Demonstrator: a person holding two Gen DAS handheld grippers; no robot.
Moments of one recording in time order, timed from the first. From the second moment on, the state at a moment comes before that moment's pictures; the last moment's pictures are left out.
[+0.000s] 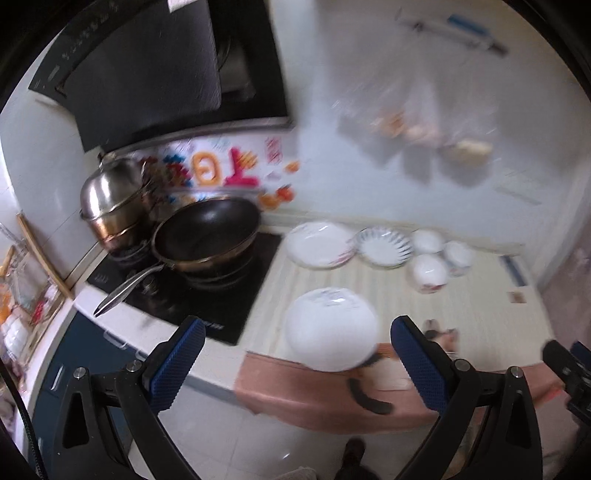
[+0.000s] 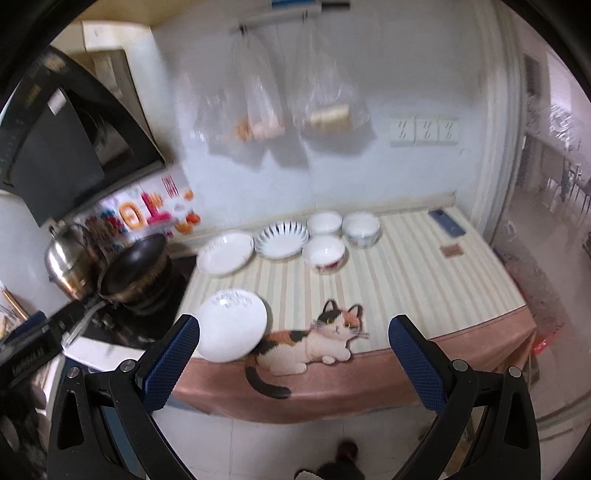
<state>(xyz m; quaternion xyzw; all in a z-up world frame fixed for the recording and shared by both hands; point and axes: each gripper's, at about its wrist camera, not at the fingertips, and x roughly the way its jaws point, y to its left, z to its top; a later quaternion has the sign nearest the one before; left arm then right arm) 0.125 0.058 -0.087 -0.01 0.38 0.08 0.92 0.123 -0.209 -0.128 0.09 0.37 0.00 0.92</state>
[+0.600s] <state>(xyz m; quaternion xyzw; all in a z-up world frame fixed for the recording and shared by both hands) 0.326 0.101 -0.342 -0.04 0.60 0.08 0.79 0.401 -0.160 -0.394 0.08 0.59 0.18 0.78</state>
